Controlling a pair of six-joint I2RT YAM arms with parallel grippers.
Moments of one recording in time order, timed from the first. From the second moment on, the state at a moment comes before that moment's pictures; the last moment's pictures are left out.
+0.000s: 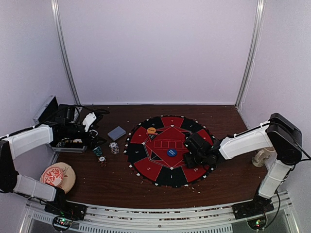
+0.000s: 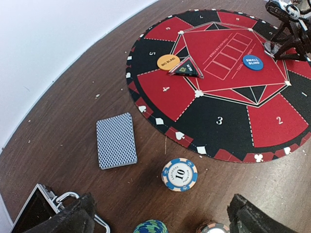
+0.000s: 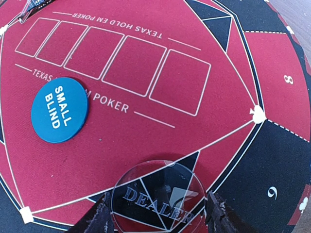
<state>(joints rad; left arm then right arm) -0.18 1.26 0.77 -0.25 0.52 0.60 0.88 1.71 0.82 -0.12 0.39 0.45</state>
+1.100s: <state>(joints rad) -0.18 1.26 0.77 -0.25 0.52 0.60 0.88 1.70 0.81 -0.12 0.41 0.45</state>
